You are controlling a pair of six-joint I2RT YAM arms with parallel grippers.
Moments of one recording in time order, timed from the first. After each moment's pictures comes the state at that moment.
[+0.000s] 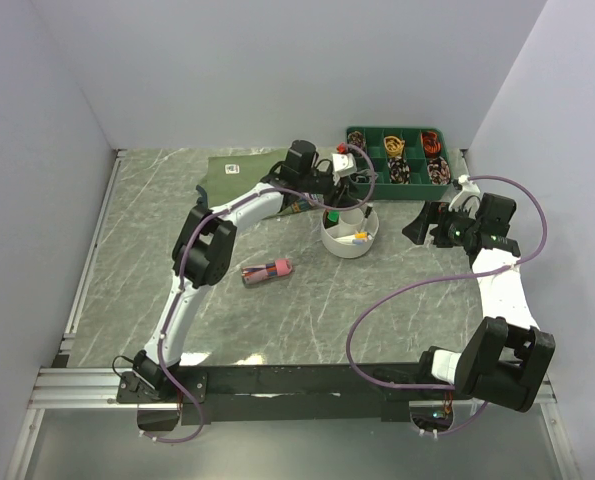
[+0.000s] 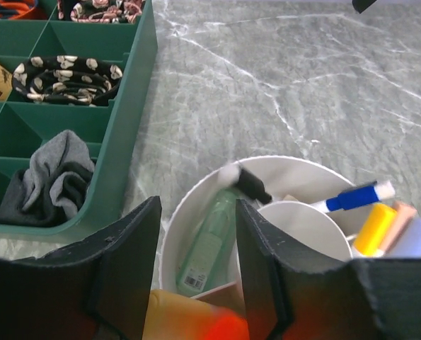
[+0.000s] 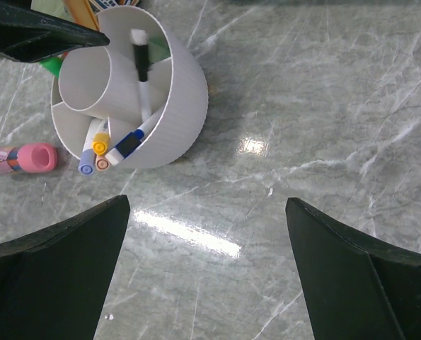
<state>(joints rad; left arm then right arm) -0.61 2.40 2.00 0.09 0.87 0.29 -0.33 1.22 0.86 -0.37 -0.68 -0.04</state>
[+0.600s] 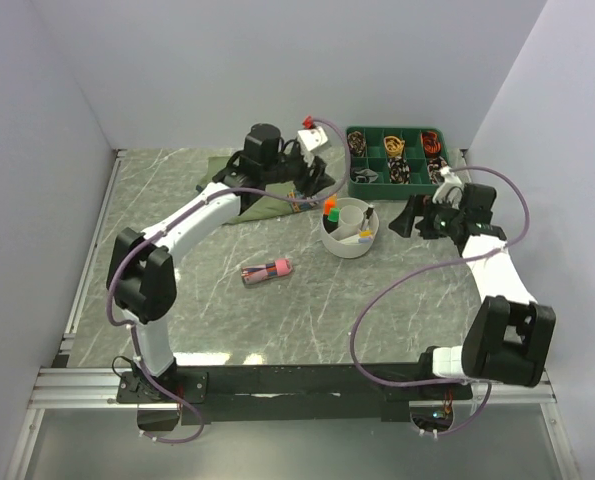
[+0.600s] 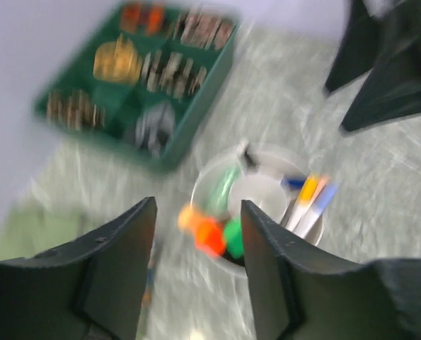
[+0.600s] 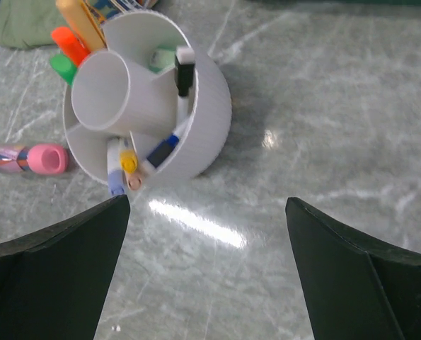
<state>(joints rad) -0.59 1.86 1.66 -0.02 0.58 0.24 -0.22 1.32 0.90 -0.32 -0.66 0.00</state>
